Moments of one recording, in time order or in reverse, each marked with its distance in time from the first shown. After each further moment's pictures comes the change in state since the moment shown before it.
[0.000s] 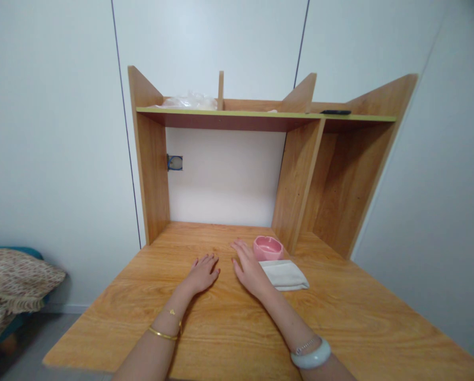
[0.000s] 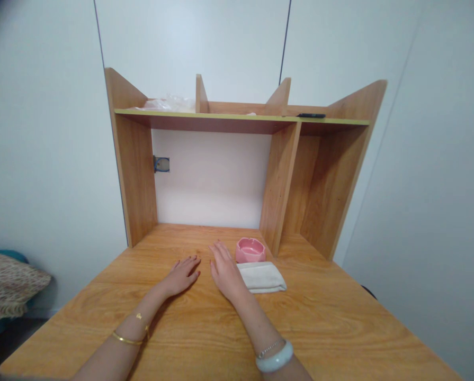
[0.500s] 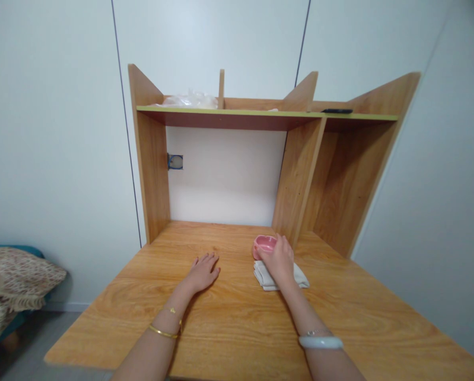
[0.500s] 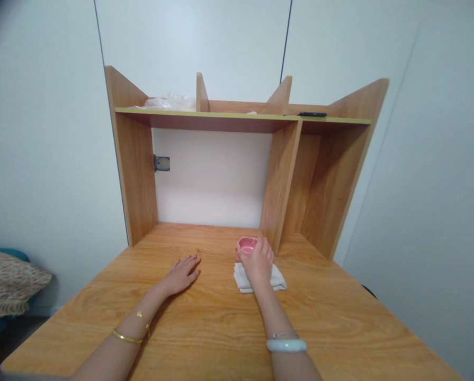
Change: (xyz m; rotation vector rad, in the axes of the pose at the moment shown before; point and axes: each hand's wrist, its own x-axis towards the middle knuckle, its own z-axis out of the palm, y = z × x) left_hand -0.002 0.003 -0.004 -0.008 -0.016 -0.013; right_hand -0.004 0.063 -0.022 -0.309 0.382 0.538
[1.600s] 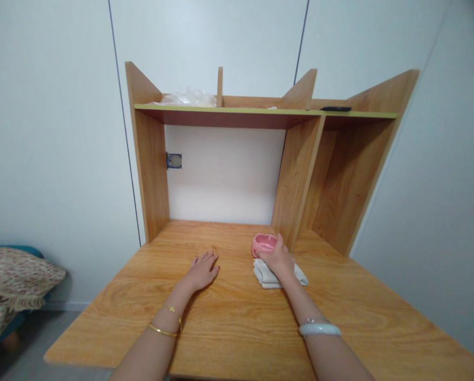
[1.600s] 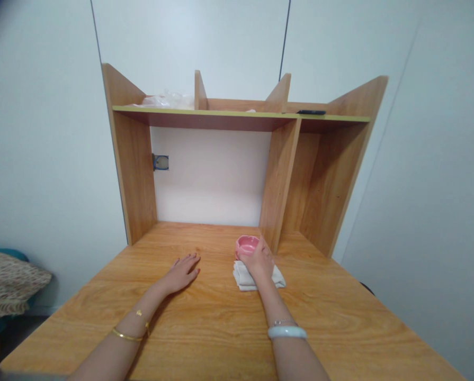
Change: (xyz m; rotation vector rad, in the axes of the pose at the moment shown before) left_hand 0.001 0.000 0.002 -0.047 0.033 0.011; right_hand 0.008 0.001 -0.005 -0.157 -0.250 0.213
